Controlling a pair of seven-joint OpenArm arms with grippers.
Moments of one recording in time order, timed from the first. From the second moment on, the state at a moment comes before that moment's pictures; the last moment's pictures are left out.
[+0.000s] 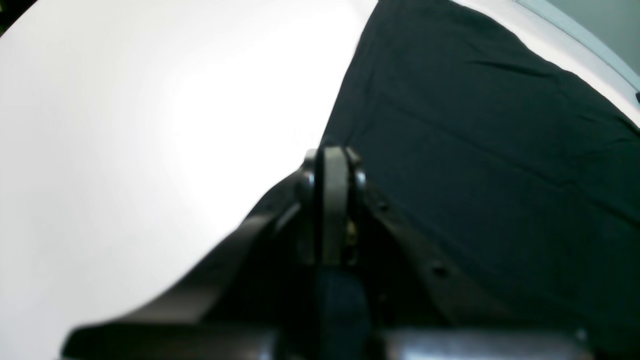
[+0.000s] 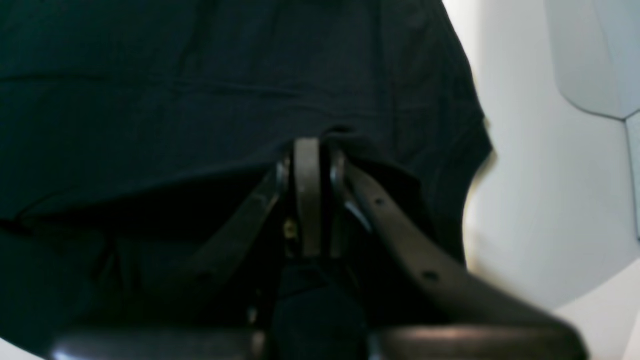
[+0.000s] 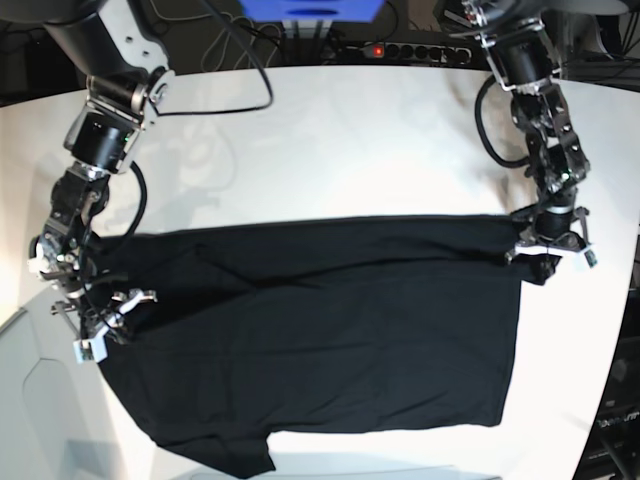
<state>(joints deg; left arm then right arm) -1.0 -13.7 -26.3 78.3 -27.6 -8.0 21.1 21.1 7.1 27.9 72.2 -1.2 38.8 -36.2</state>
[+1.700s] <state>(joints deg) 3.6 -13.0 -26.3 71.3 -28.3 -8.4 19.0 10.5 15.5 36.0 69.8 -1.0 38.8 -36.0</state>
